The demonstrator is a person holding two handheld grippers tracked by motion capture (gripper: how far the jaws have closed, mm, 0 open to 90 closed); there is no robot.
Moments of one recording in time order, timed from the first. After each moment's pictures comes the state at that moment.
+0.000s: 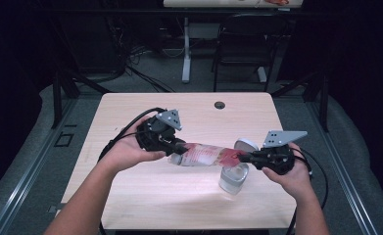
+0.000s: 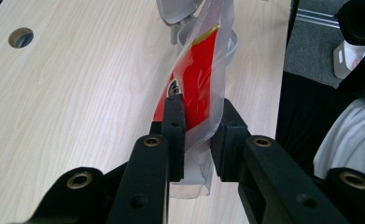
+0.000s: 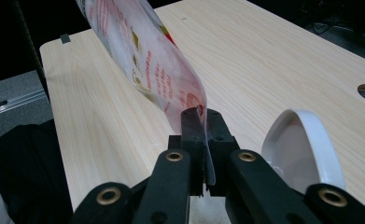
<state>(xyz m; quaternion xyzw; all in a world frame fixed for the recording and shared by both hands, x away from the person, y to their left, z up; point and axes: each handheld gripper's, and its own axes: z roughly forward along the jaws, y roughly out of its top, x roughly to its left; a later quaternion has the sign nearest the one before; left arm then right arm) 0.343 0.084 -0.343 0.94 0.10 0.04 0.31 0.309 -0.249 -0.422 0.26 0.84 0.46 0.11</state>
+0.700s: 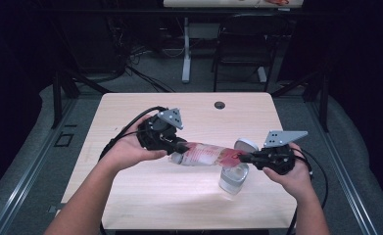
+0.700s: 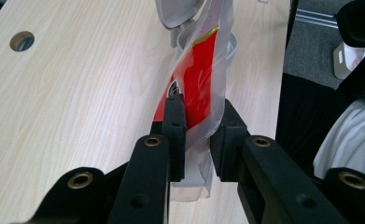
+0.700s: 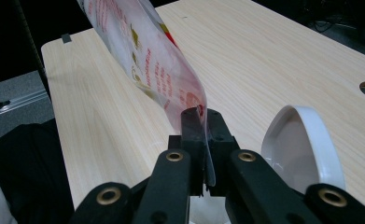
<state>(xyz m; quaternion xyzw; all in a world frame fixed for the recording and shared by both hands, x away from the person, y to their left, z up) 0.343 0.081 -0.339 0.94 0.10 0.04 0.31 0.310 -0.251 -0.424 0.26 0.84 0.46 0.10</state>
